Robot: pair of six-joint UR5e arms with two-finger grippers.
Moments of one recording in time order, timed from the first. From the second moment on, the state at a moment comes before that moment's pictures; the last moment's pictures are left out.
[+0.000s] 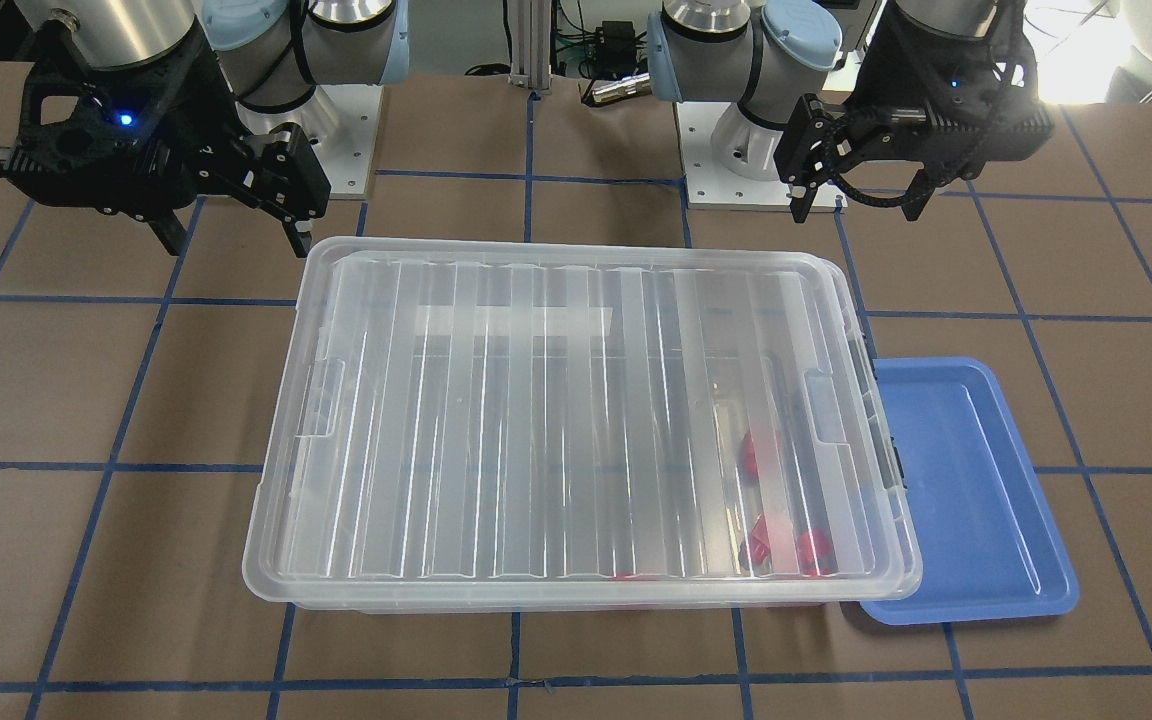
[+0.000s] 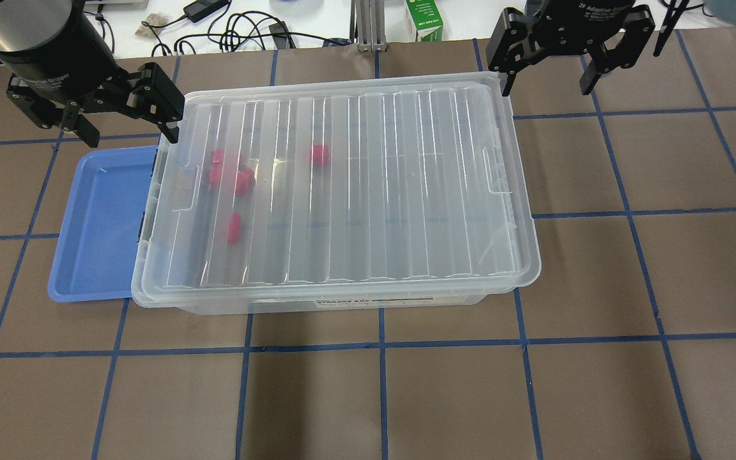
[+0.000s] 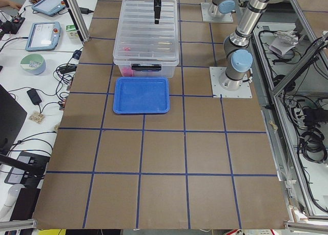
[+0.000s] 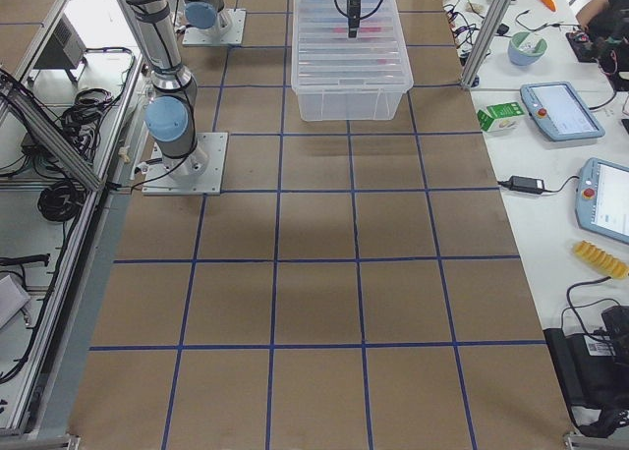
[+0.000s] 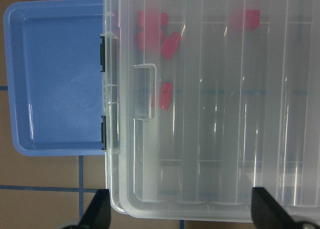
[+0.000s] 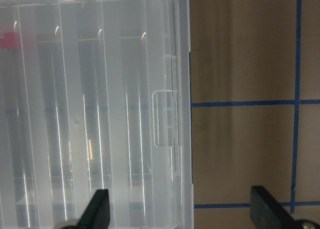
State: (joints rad) left arm -1.54 -1.52 -1.49 -1.64 1.60 0.01; right arm 1.63 -1.48 1.34 -1.48 -1.55 0.08
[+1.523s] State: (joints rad) left arm -1.54 -1.52 -1.50 -1.64 1.60 0.00; right arm 1.61 -1.45 1.60 -1.75 -1.55 0.03
